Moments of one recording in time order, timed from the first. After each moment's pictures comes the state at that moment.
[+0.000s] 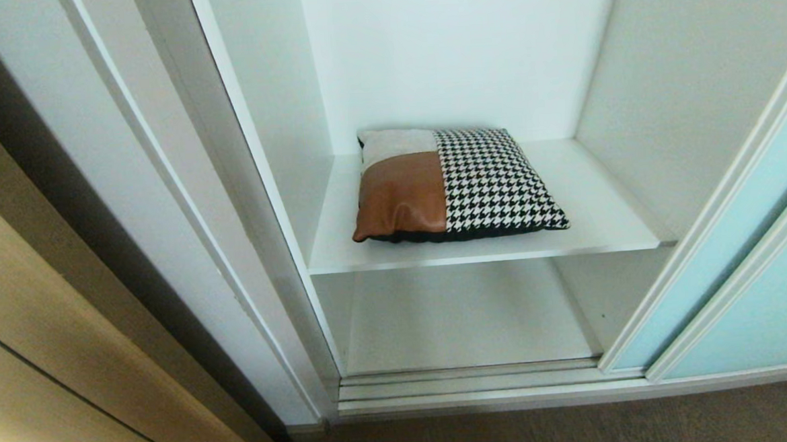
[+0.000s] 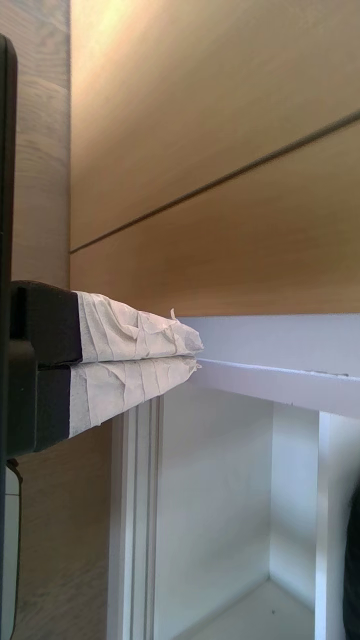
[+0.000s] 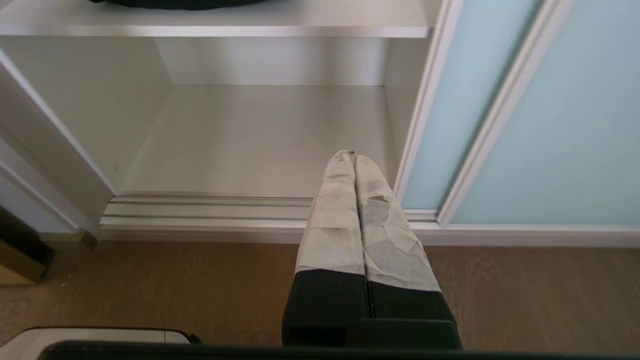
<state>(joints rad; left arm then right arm) 0.00 0.00 0.00 0.00 0.00 -0.02 -0.01 0.00 0.00 0.00 -0.02 0.04</state>
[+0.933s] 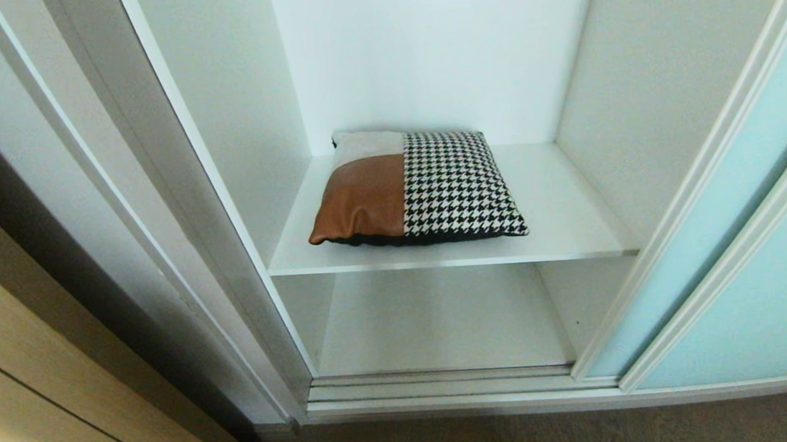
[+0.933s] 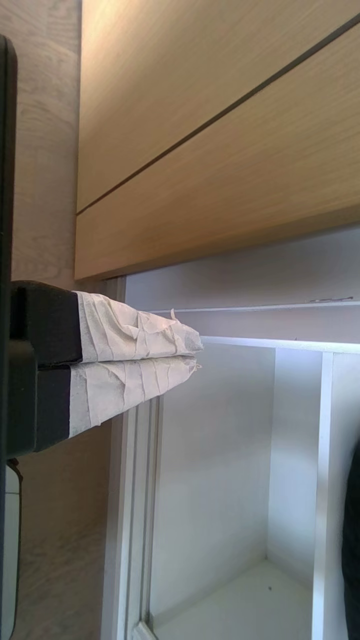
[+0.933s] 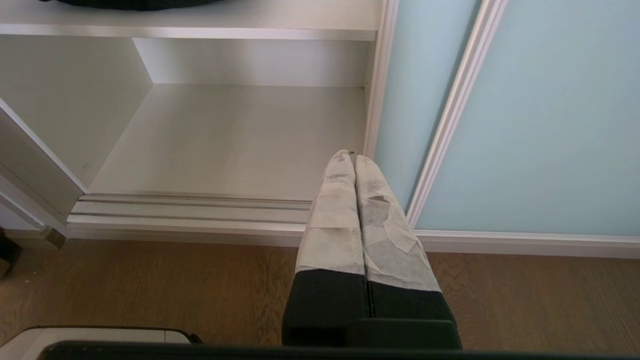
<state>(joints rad) 0.00 0.00 0.00 0.00 0.00 -0.02 -0.01 0.00 0.00 0.00 -0.02 0.04</state>
